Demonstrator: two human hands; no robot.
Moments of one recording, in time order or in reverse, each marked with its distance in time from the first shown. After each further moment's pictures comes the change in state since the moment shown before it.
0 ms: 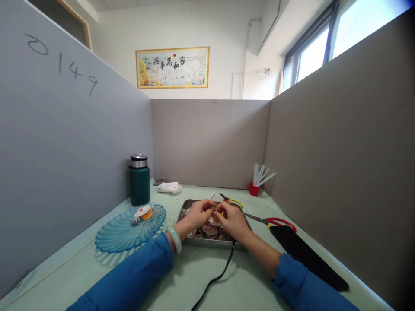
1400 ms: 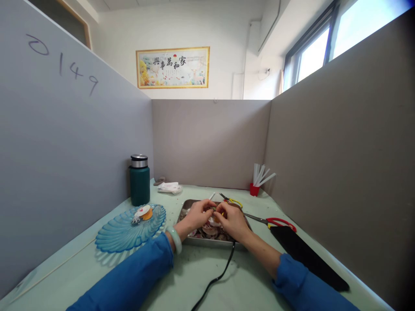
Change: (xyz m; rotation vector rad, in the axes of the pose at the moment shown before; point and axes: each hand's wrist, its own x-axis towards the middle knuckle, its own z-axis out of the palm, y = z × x) left_hand 0.000 0.002 -0.001 0.060 0.005 0.016; right_hand 0.000 0.001 0.001 -0.010 -0.016 0.020
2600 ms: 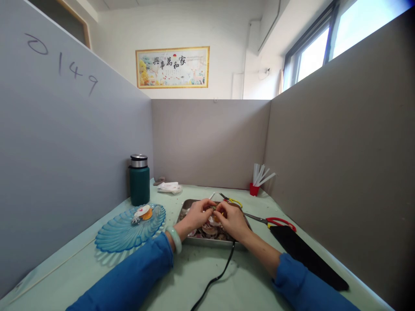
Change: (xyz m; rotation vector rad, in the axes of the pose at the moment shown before) left_hand 0.000 -0.001 0.001 -0.011 0.014 -0.007; right_hand 0.000 0.000 -0.001 0.004 0.014 -0.017
